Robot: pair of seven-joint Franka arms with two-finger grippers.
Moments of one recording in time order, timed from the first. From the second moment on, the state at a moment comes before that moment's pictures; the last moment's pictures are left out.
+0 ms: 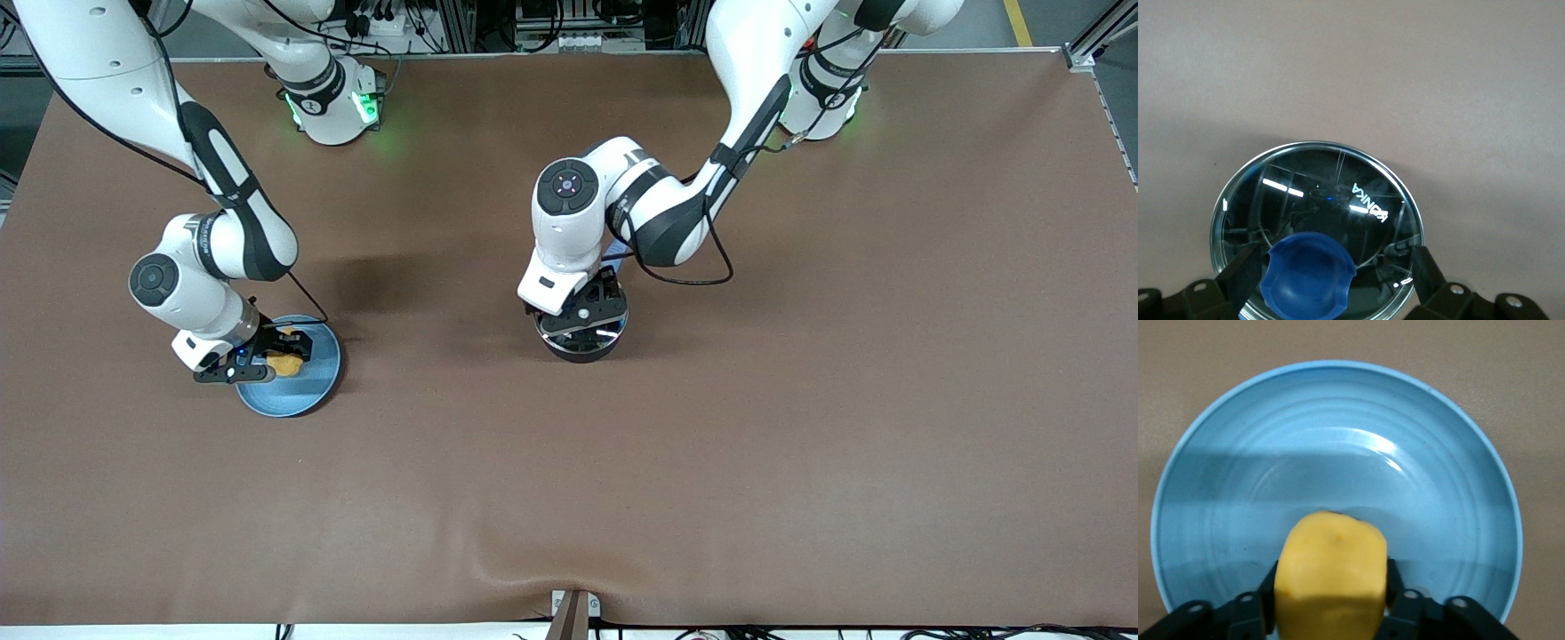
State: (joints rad) left arm -0.72 0.68 -0.13 -1.40 0.11 2.12 -1.09; right arm -0.09 0.44 0.05 -2.20 0.02 2.66 -0.09
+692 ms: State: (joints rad) left arm -0.73 0.68 -0.13 -1.44 0.11 2.12 -0.94; right arm -0.09 0.44 0.05 -2.20 0.02 2.66 -0.09
